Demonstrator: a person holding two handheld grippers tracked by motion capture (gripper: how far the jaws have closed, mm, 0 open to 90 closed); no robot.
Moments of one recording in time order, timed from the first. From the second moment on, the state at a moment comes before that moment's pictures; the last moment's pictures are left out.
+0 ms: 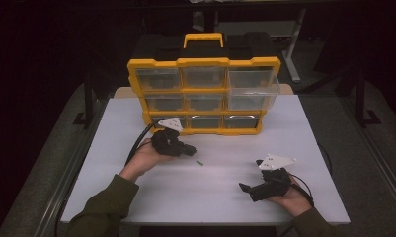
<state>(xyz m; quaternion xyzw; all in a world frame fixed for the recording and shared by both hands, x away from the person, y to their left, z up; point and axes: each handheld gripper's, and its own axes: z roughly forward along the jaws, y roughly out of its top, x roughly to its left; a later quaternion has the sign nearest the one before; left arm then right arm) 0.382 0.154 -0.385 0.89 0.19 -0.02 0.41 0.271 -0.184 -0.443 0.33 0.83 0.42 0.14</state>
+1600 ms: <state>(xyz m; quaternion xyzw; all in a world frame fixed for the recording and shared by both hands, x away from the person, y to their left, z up) 0.405 0.122 -0.236 0.88 0.15 -0.05 0.45 0.271 -0.185 -0.443 0.34 0.83 0.42 0.14</state>
